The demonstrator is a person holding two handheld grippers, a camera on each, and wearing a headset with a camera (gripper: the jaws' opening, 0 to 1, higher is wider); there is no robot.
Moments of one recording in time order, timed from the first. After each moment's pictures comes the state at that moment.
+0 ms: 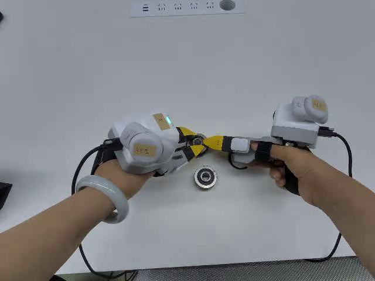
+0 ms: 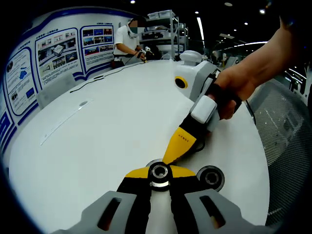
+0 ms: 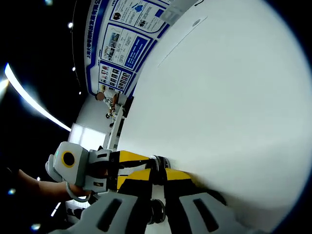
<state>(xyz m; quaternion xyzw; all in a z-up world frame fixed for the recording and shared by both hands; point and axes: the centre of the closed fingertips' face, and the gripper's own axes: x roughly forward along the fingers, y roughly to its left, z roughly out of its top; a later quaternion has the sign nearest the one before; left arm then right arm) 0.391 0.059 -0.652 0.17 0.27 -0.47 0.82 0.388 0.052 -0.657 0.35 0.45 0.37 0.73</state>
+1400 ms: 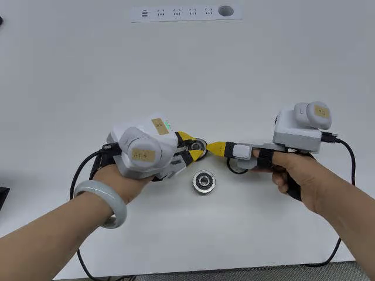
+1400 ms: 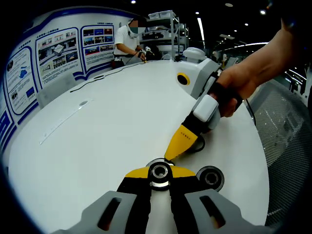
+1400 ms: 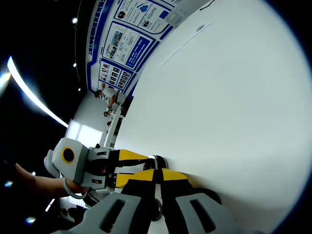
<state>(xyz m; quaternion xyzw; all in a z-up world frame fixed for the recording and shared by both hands) 0.392 0.059 -0.652 0.17 0.27 -0.47 0.82 0.389 0.048 -0.657 0.33 0.45 0.37 0.74</state>
